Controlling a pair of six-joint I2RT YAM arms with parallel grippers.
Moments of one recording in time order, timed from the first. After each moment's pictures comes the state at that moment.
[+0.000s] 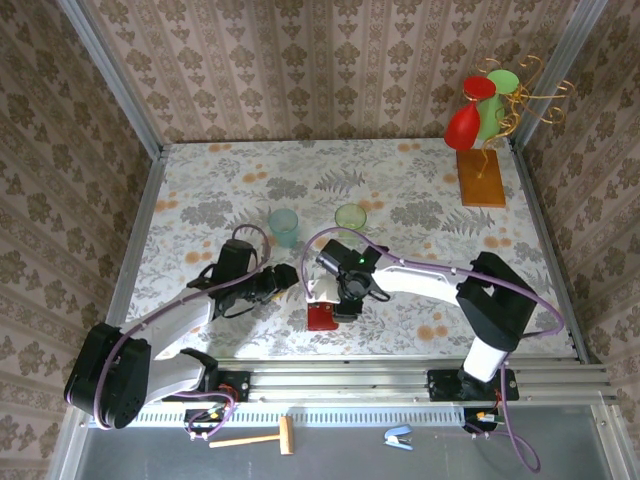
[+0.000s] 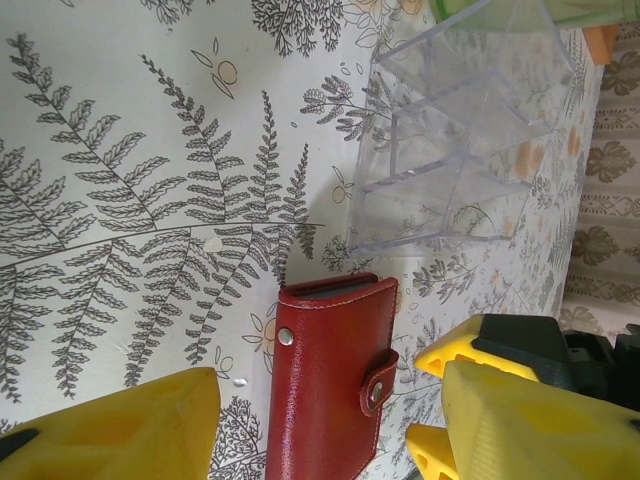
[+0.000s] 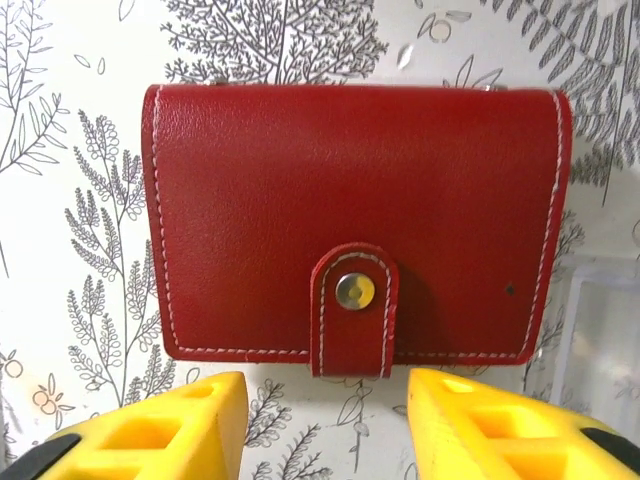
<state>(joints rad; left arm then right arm) -0.48 1.16 0.44 -0.10 0.53 -0.88 0.89 1.72 1.10 -0.68 -0.15 -0.66</state>
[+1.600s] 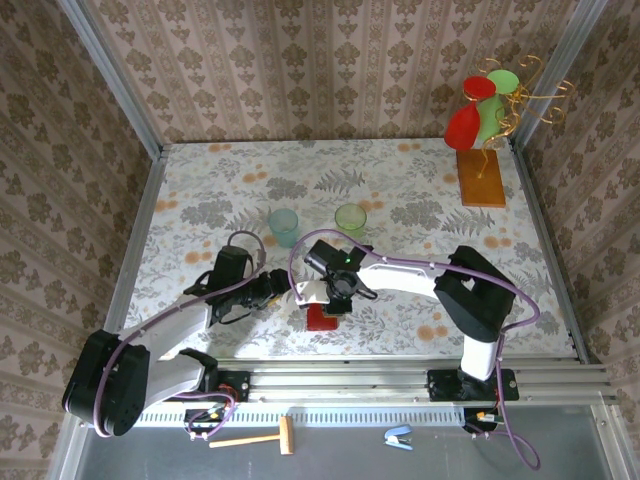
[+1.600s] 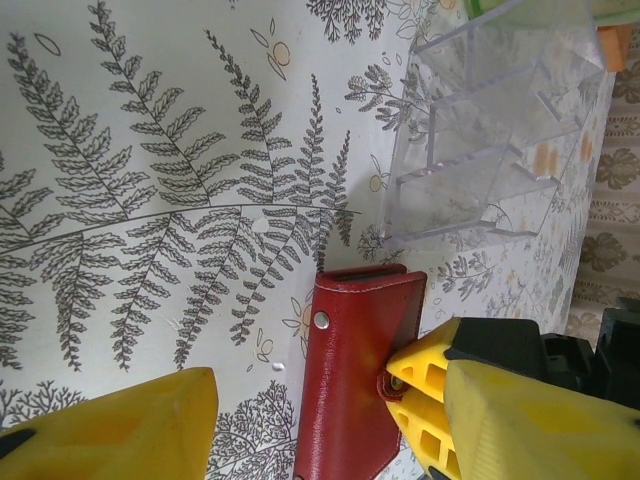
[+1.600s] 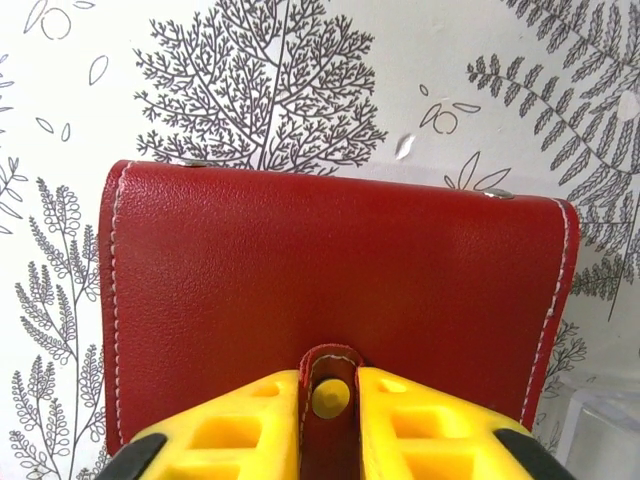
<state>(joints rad) -0.46 1.12 0.38 -0.08 0.53 -0.88 0.92 1.83 1.16 -0.63 -0.16 -0.70</state>
